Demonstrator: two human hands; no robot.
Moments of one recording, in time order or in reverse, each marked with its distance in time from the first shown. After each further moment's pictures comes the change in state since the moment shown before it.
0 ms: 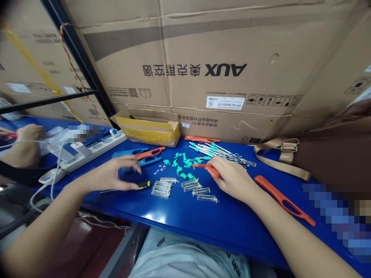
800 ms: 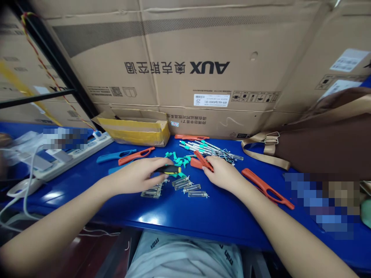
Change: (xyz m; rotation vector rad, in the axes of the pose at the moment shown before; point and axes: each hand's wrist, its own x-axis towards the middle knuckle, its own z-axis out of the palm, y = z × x) left_hand 0.068 0.092 0.018 0.032 -0.052 0.254; right_hand 0.002 0.012 0.013 0.015 -0.055 0.340
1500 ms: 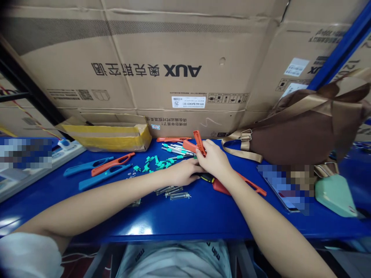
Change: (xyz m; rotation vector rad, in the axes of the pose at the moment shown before) left_hand 0.161 0.040 0.095 -0.026 -0.001 0.405; right_hand 0.008 0.021 -0.030 -0.017 0.354 0.122
